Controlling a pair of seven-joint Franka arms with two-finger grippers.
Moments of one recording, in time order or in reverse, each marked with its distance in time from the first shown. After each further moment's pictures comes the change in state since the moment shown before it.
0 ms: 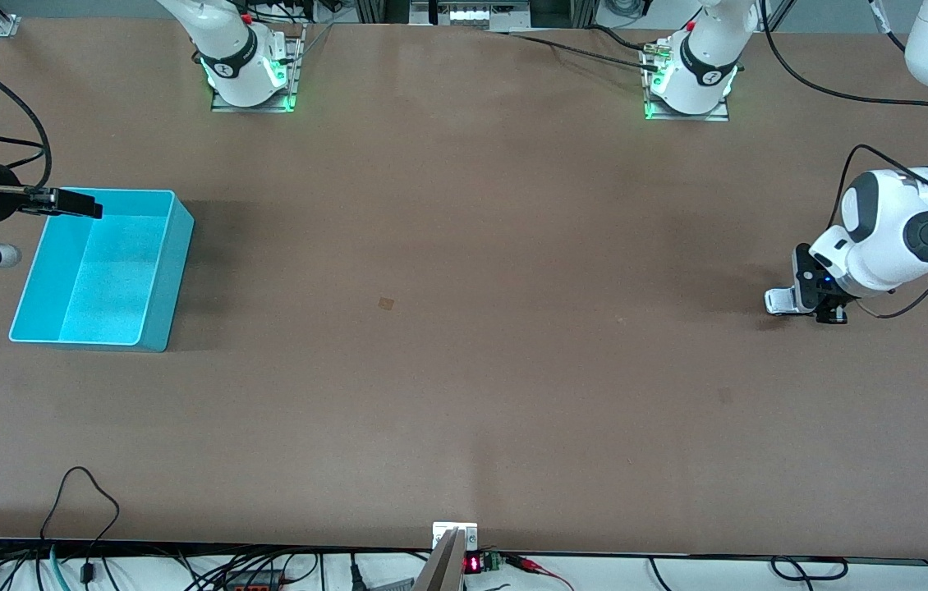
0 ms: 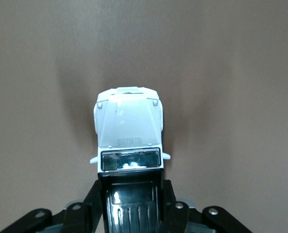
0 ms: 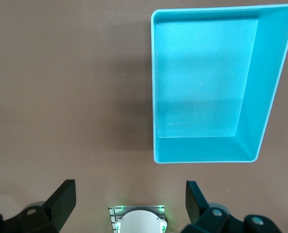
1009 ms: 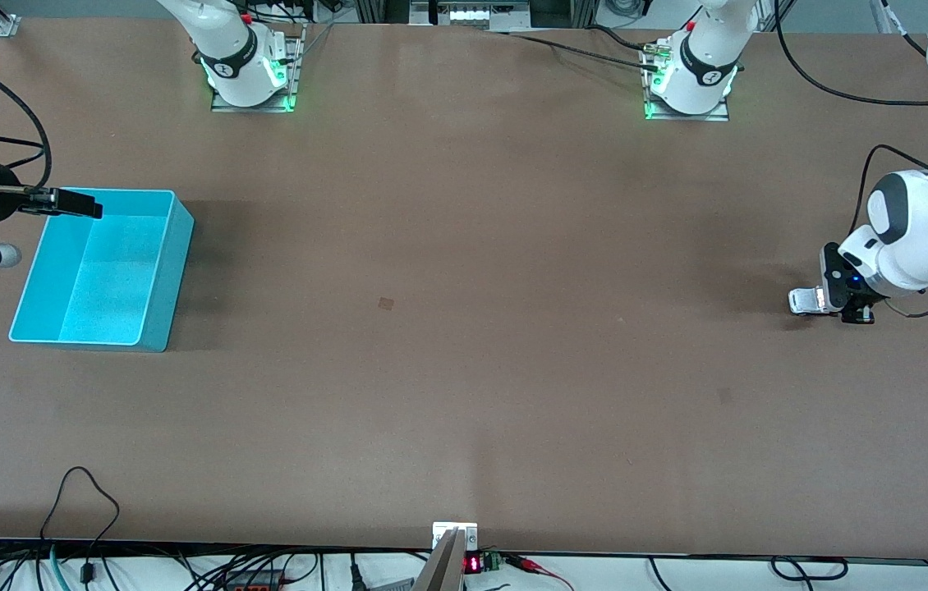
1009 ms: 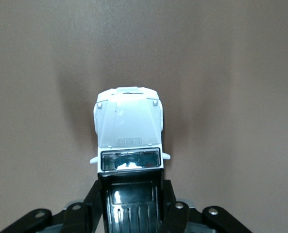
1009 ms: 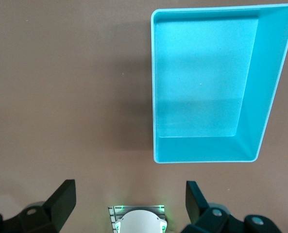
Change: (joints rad) left arm 0.076 0.030 0.000 0.049 0.001 -0.001 0.105; right arm 0.000 0.000 0.000 0.000 0.000 -0.001 0.000
